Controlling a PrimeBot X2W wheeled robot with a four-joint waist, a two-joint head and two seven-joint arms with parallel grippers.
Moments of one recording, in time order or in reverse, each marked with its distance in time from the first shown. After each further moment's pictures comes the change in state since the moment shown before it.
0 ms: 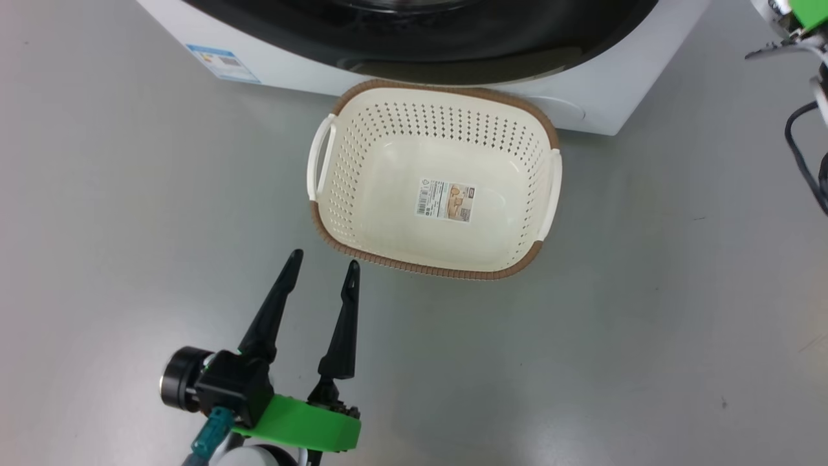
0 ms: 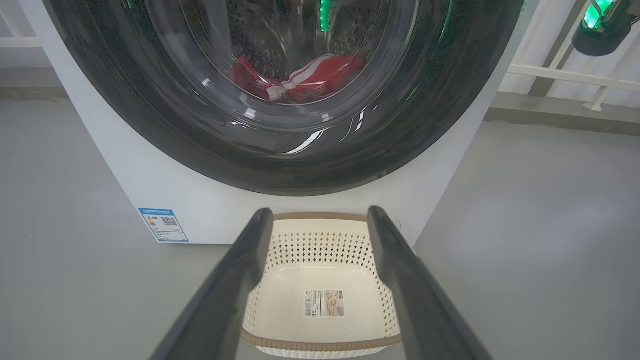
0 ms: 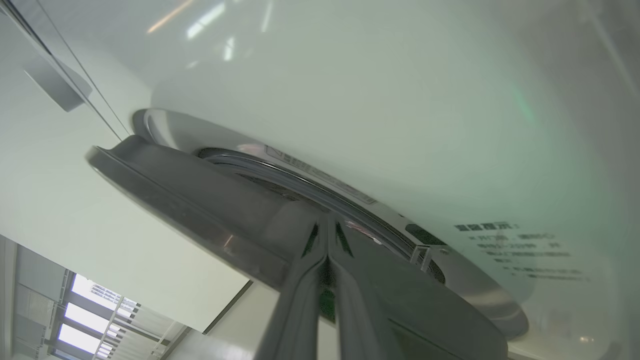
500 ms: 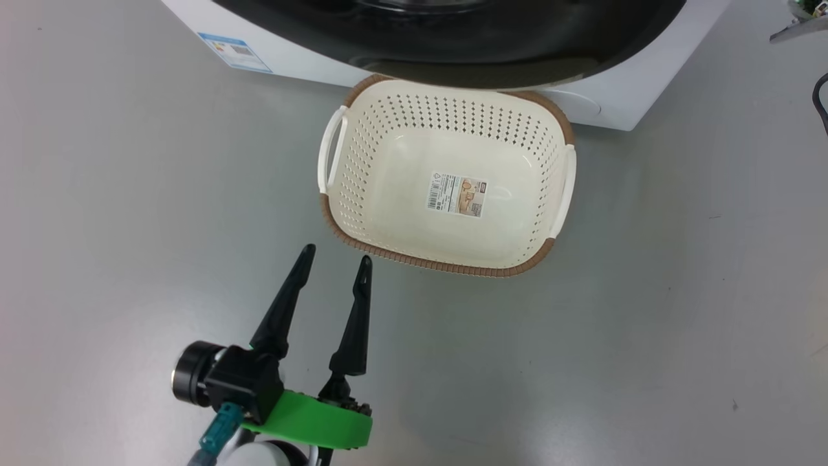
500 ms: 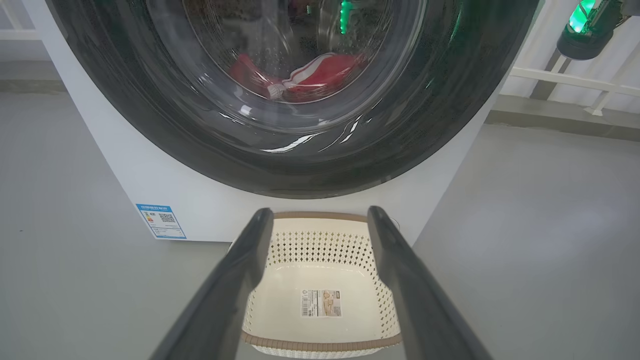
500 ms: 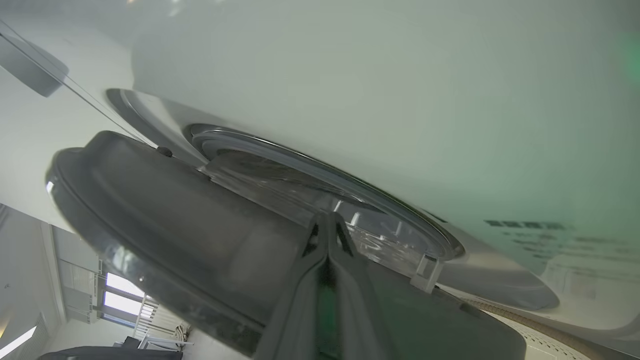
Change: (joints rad) left arm -0.020 -0.002 -0.036 -0.004 -0.023 0.016 0.000; right arm -0.077 -0.009 0.000 0.065 0.090 -0.001 0.202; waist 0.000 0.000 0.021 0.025
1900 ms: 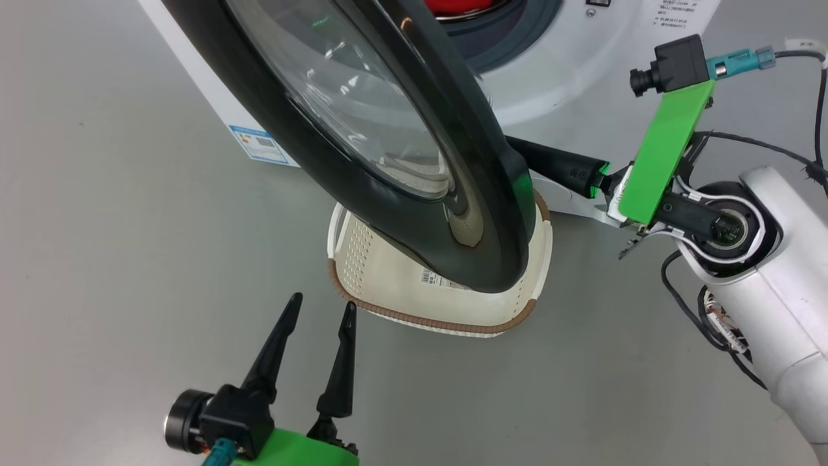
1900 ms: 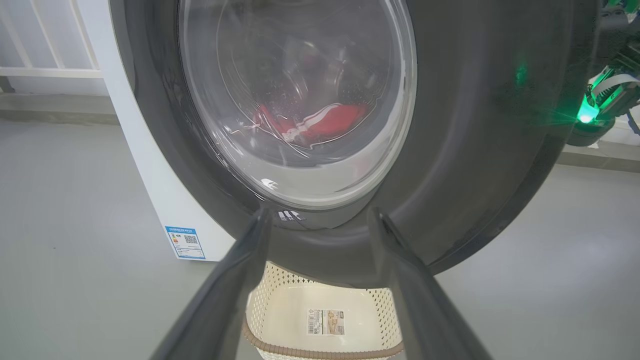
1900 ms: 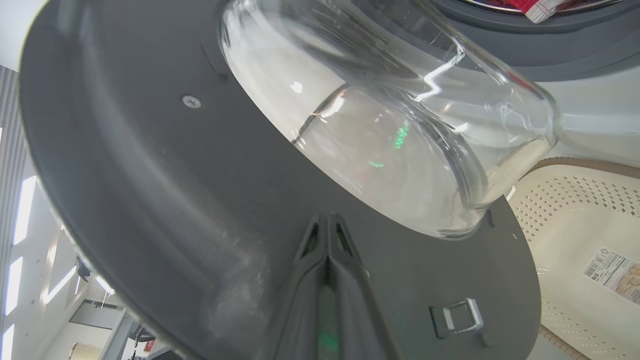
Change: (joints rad) left arm 0.113 0.001 0.038 0.016 0.010 -0.009 0.000; right arm 0.351 0.122 0.088 -0.183 -0.027 -0.007 0.210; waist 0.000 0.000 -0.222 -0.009
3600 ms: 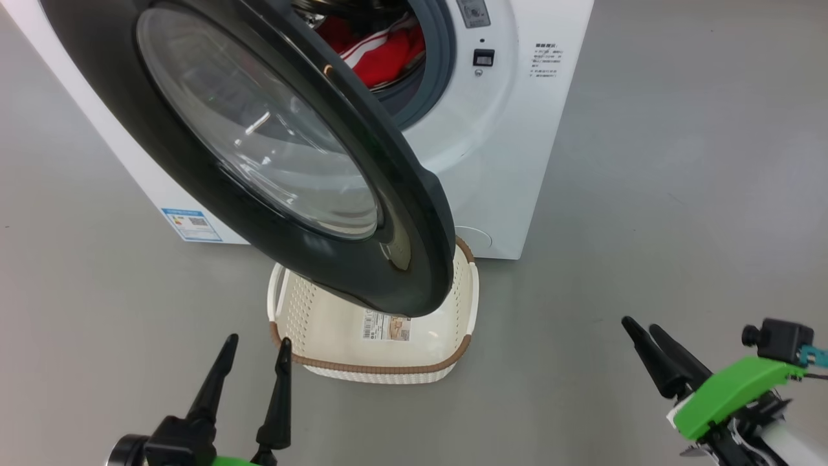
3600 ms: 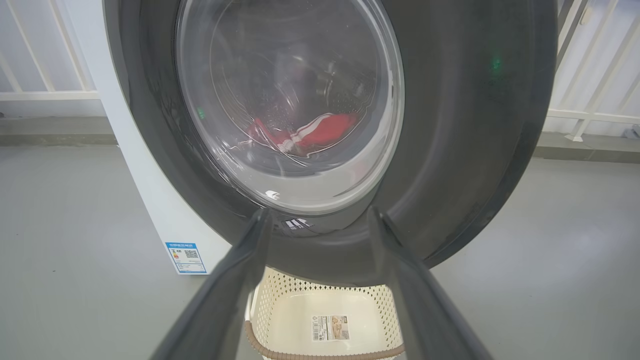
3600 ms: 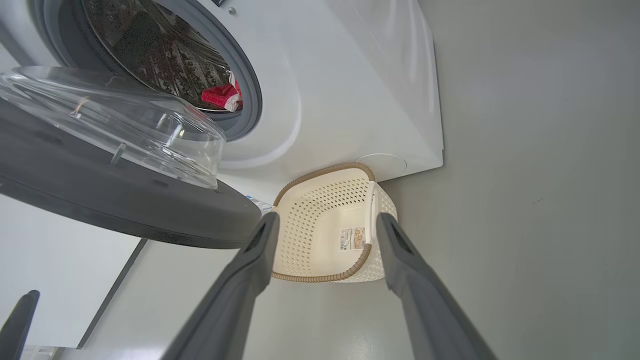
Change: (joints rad) left arm 0.100 0.001 0.193 0.052 0.062 -0.089 0.000; right arm 0.563 -0.134 0.042 0.096 -0.207 0.000 -0.693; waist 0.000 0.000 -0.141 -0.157
